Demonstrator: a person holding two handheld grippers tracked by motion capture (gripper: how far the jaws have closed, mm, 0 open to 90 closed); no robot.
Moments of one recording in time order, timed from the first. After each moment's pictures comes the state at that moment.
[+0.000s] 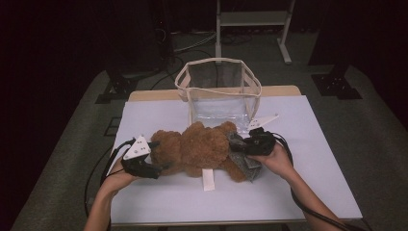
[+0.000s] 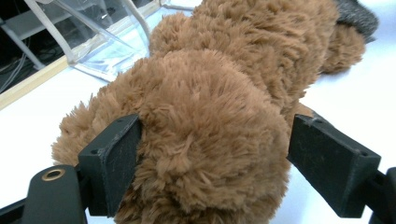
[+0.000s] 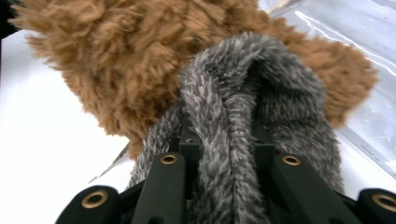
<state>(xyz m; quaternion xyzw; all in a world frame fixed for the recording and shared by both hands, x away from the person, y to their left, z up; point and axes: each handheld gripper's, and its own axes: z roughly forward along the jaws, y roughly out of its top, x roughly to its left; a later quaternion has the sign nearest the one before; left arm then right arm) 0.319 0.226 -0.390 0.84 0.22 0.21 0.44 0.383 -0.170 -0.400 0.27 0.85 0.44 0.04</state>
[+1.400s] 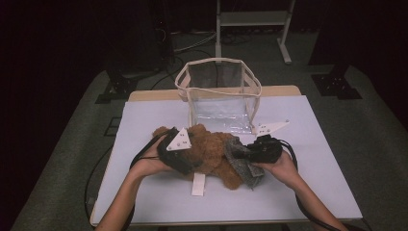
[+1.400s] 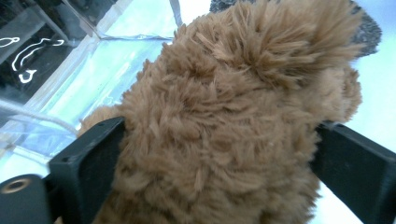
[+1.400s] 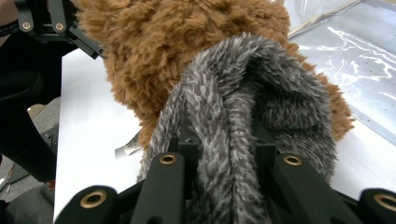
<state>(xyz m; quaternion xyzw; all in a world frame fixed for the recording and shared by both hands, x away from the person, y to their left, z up) 0.343 0.128 -0.371 0.89 0.09 0.20 0.40 0.356 -0.184 -0.396 0.25 0.83 0.49 0.01</state>
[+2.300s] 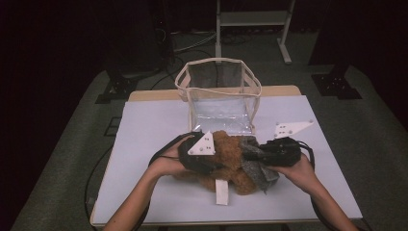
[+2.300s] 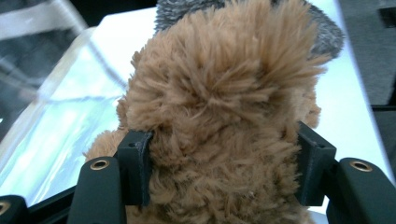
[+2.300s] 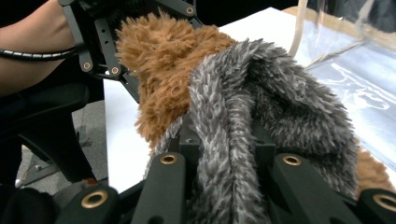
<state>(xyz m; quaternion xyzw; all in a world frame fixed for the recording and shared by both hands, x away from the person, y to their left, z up) 0.317 0.066 -0.340 0.90 0.00 0.15 0.42 0.319 -0.213 -0.353 0.22 0.82 0.53 0.01</state>
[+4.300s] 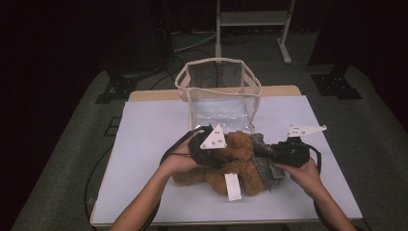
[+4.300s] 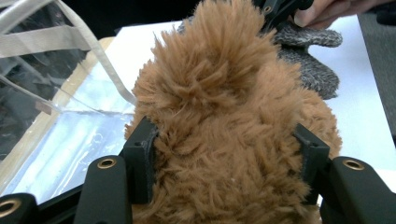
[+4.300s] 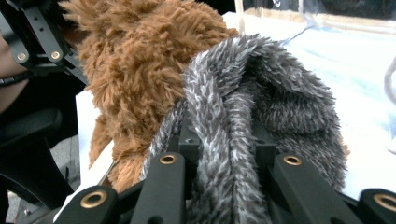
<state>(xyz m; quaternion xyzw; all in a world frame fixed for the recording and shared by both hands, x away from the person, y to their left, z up) 0.326 0.046 -0.333 0.88 0.04 0.17 0.43 0.331 -0.248 -0.385 0.30 0.77 0.56 0.01</state>
